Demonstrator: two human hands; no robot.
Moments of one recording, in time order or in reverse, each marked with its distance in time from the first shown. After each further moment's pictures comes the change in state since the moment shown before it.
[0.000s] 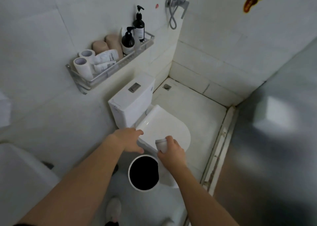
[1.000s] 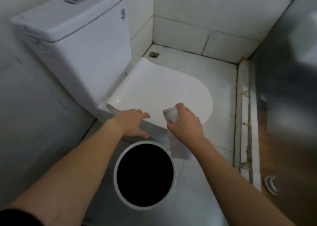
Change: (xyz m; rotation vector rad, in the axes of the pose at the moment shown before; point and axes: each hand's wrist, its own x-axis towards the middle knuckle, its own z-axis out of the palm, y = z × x) left_hand 0.379 -0.079 0.297 0.268 0.161 0.264; right_hand 0.183 0.229 0.310 0.034 0.256 0.048
